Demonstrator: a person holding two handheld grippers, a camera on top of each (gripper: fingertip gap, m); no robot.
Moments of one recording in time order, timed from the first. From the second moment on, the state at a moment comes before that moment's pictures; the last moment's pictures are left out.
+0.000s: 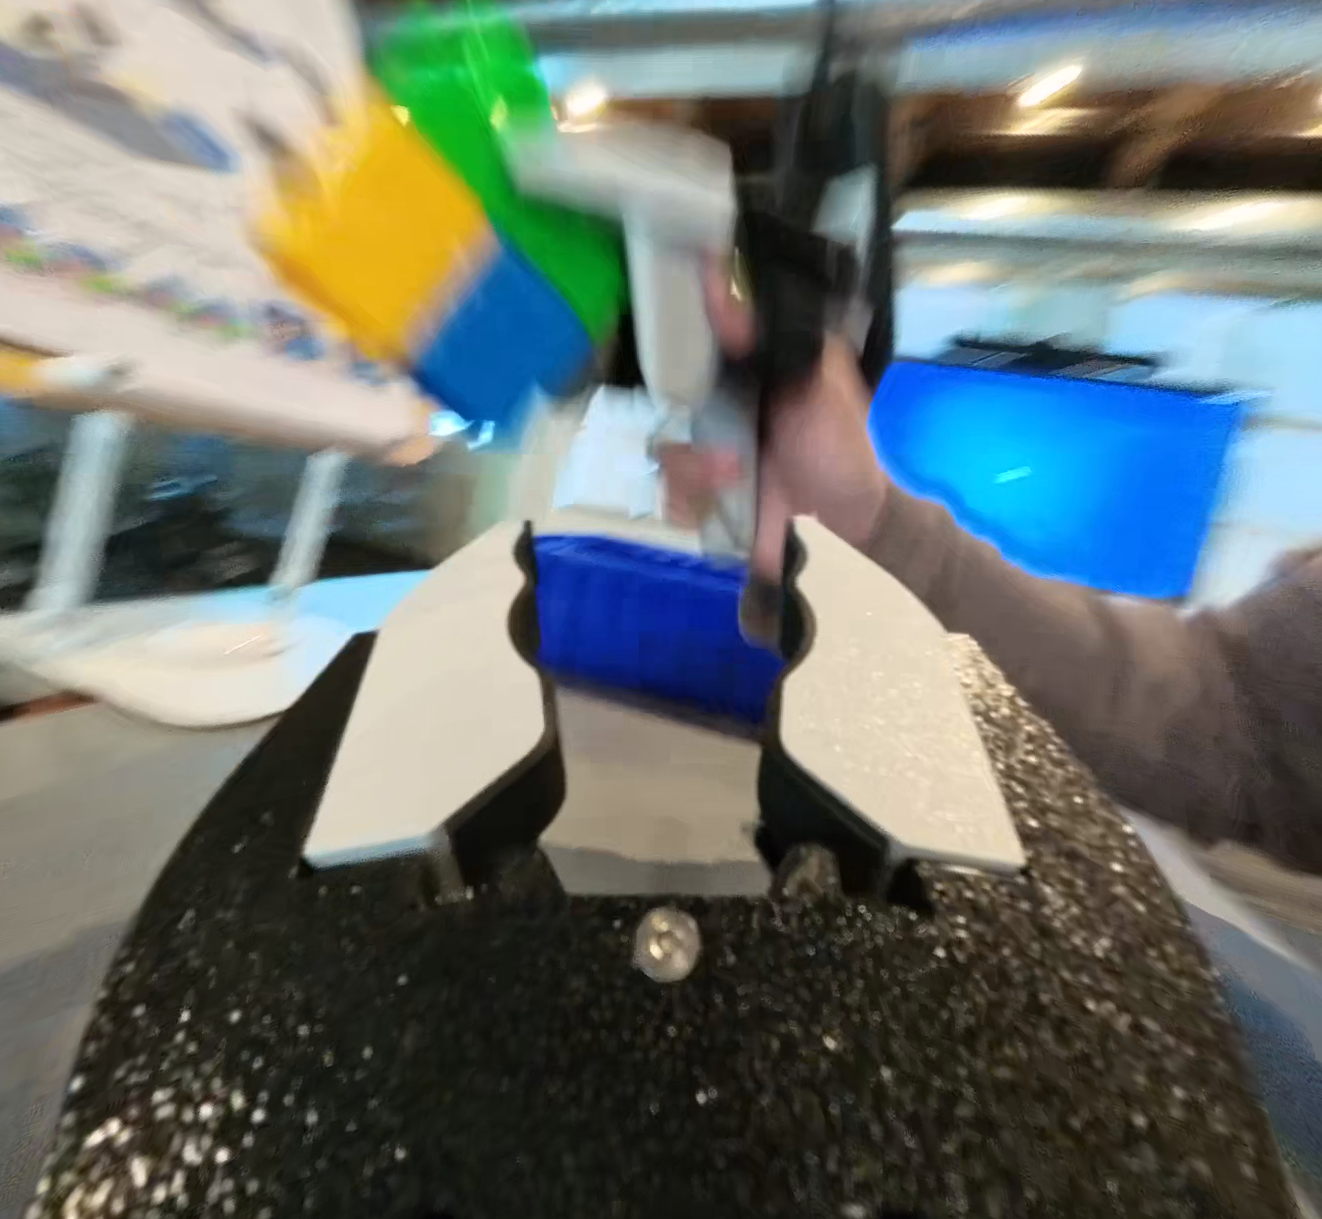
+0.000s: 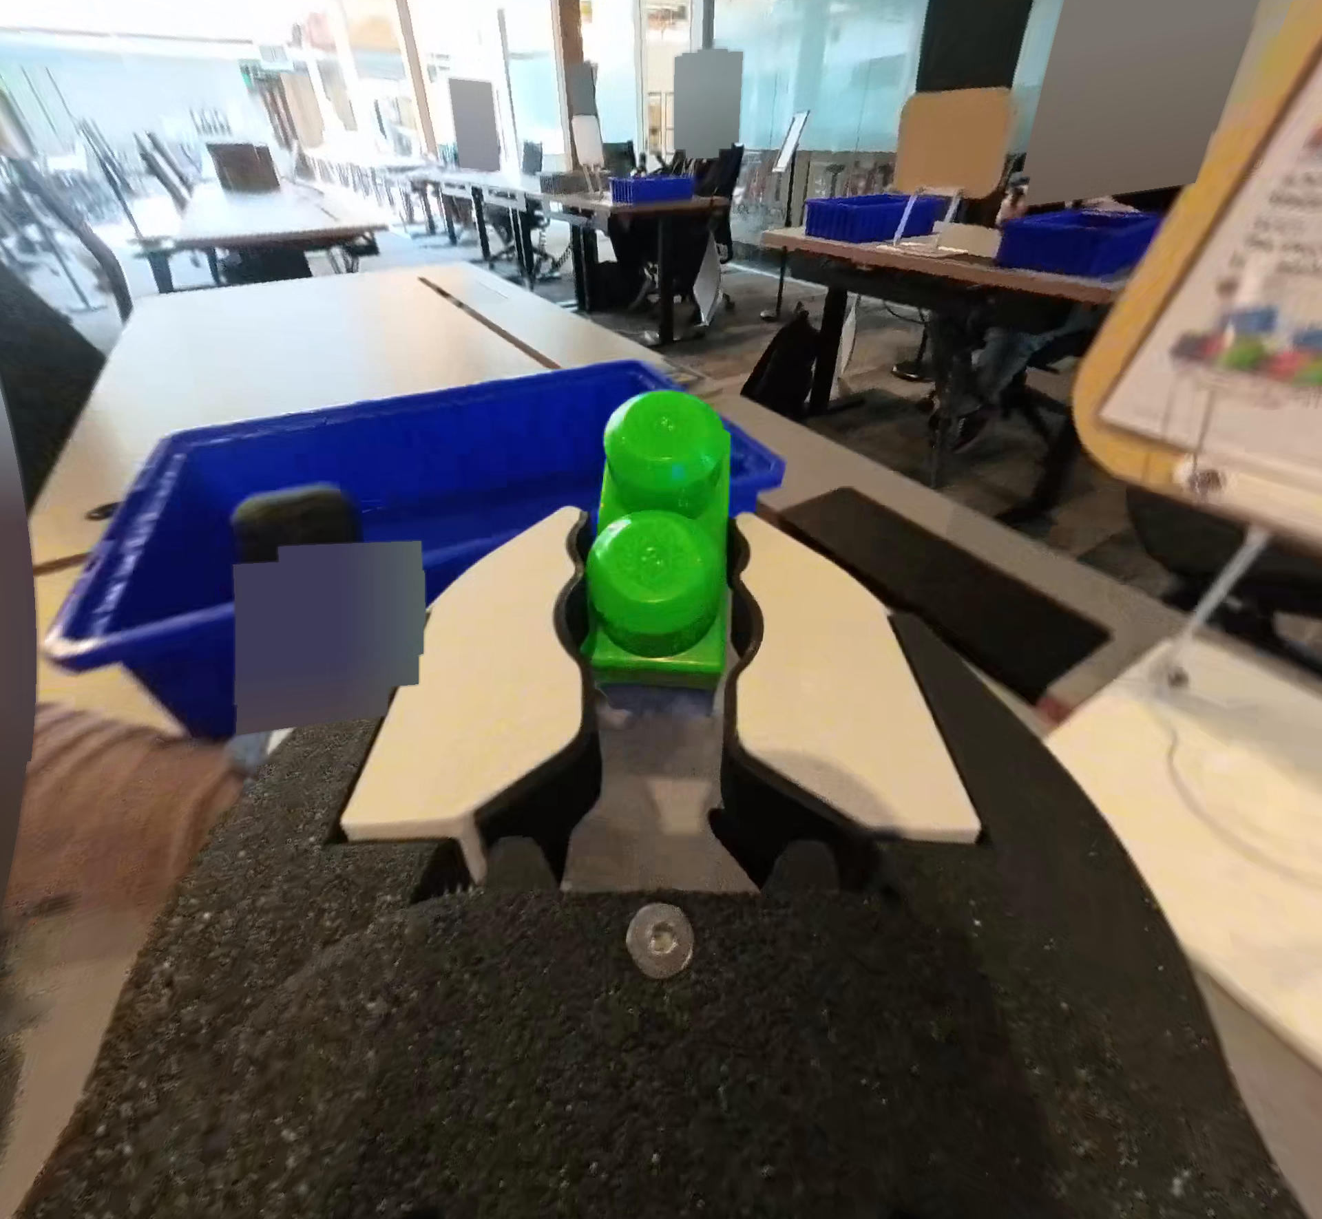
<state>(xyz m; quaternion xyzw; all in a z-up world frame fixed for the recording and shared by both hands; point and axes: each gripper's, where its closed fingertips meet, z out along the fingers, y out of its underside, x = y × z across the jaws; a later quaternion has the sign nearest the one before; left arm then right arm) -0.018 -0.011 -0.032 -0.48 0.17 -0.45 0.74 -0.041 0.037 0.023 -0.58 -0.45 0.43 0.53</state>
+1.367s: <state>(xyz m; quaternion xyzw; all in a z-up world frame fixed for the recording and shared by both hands) 0.017 -0.021 -0.069 -0.59 0.22 -0.59 0.51 0.052 -0.003 -0.028 -0.54 -0.40 0.60 0.43</state>
